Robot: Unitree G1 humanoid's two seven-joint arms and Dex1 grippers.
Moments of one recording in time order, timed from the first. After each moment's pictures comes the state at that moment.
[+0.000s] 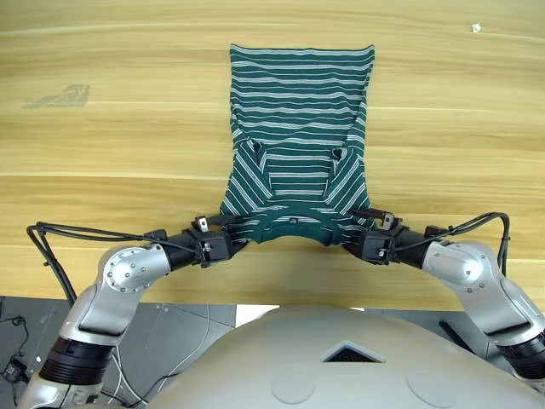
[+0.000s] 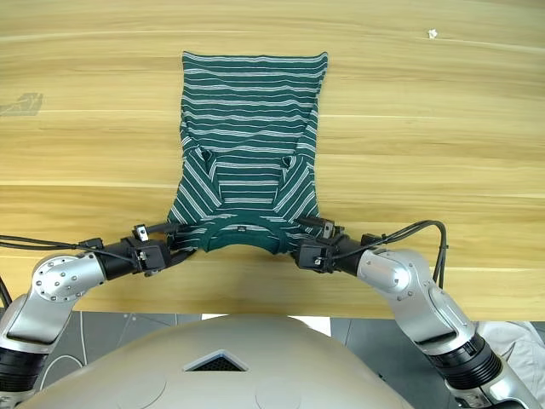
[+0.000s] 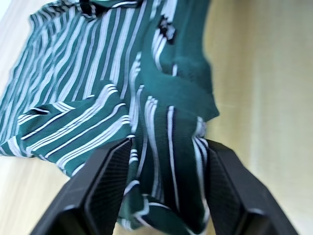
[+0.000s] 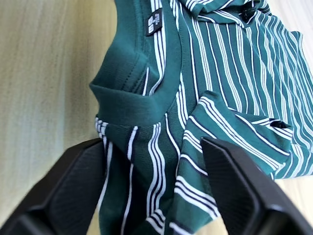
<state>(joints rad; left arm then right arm) 0.43 0.78 -0.14 -0.33 0.17 -0.17 -0.77 0.31 -0.79 0.44 -0.55 -0.30 0.17 0.69</state>
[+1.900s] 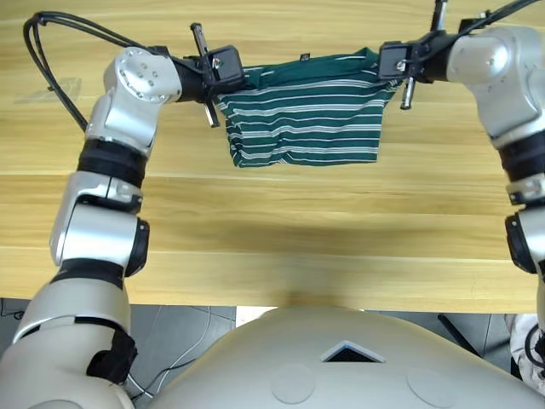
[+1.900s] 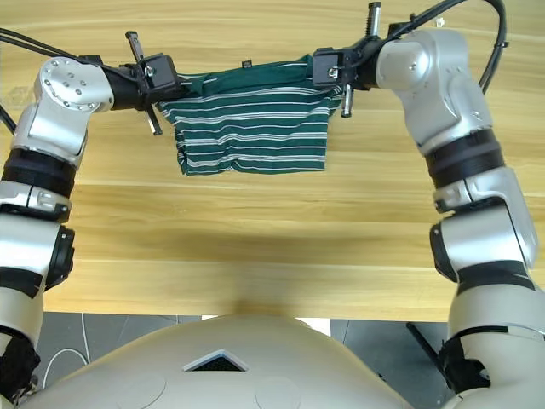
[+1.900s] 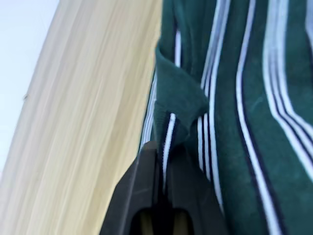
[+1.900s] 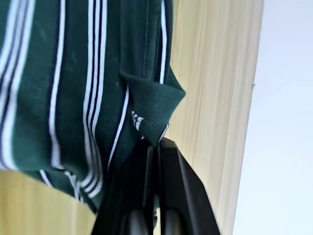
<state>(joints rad) -0.82 0.50 -0.38 0.87 0.26 -0.18 -0.76 -0.89 -0.53 0.54 0.70 -0.52 -0.15 0.71</state>
